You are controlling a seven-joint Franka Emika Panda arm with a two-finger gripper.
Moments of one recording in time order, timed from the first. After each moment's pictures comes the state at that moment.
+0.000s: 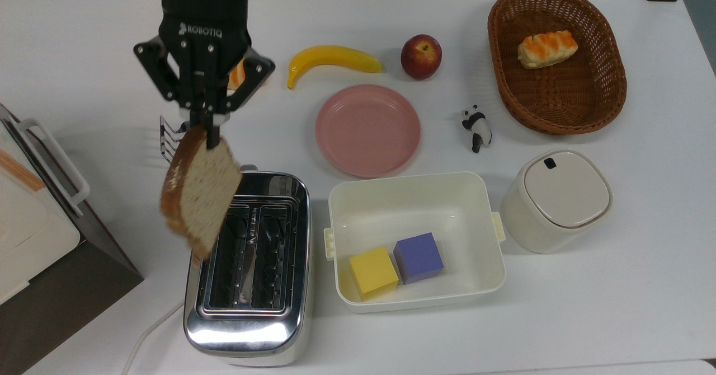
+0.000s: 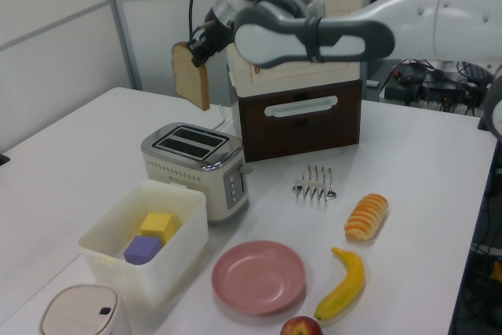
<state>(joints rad) 0.06 0.32 -0.14 -1.31 -0.04 2.38 0.17</state>
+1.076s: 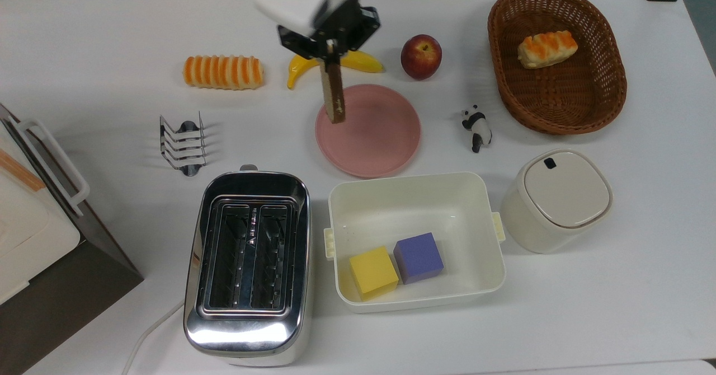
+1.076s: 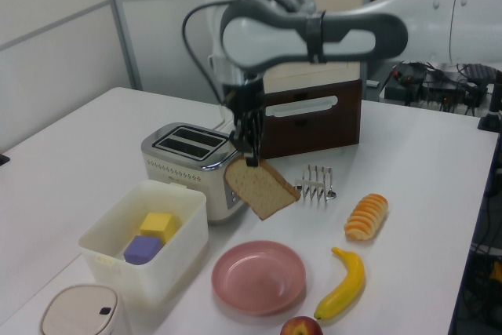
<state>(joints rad) 0.22 0.27 -0.13 -1.38 0.01 1.59 -0.15</state>
